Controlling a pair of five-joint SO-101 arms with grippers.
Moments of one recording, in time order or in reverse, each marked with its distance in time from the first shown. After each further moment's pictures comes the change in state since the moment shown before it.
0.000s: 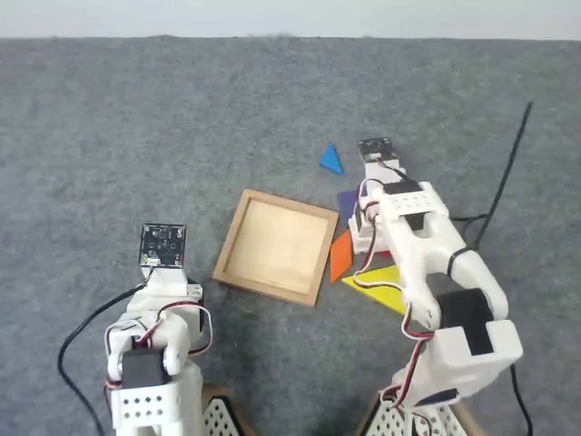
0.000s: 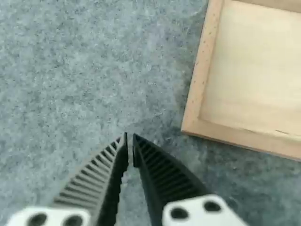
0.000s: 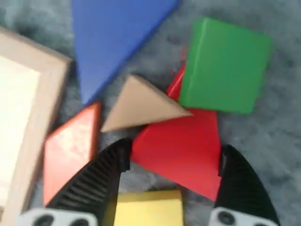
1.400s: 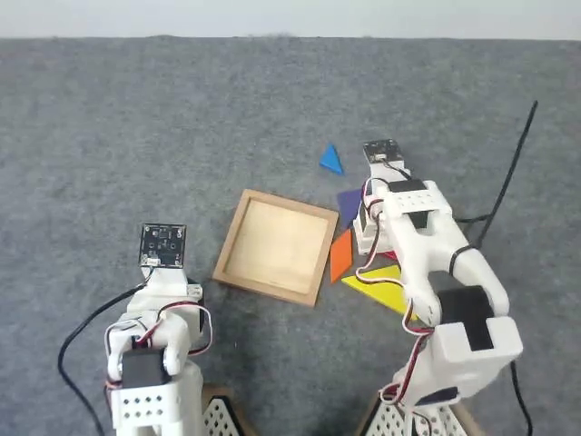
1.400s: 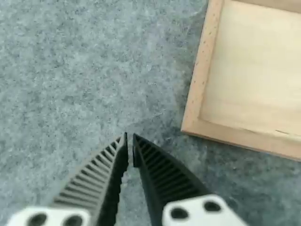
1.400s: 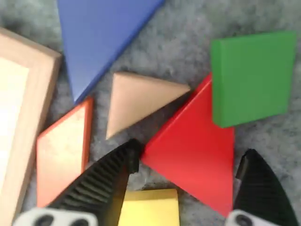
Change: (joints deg) left arm 0.0 0.0 0.0 0.0 0.0; right arm 0.1 1.1 -0.6 0.4 0.5
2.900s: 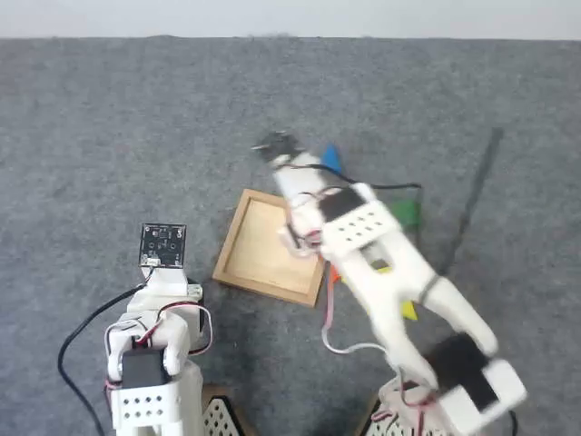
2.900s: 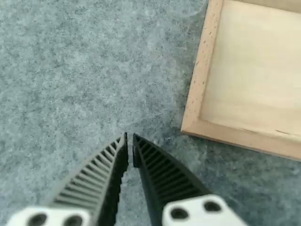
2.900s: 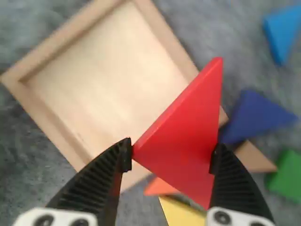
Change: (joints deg) left arm 0.0 0.0 0.0 0.0 0.0; right arm -24.7 -12.6 -6.2 4.2 9.0
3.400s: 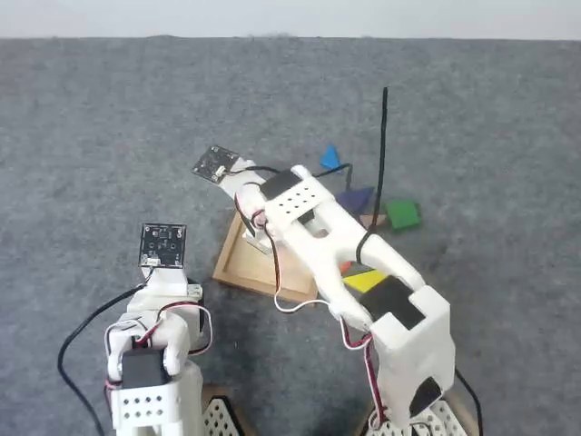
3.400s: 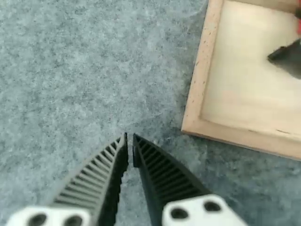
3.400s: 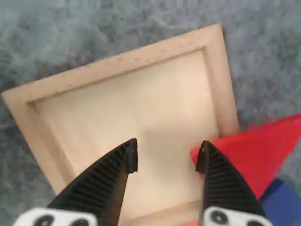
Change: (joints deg) left arm 0.0 0.0 0.0 0.0 0.0; right arm -4.4 25.7 -23.0 4.2 11.2
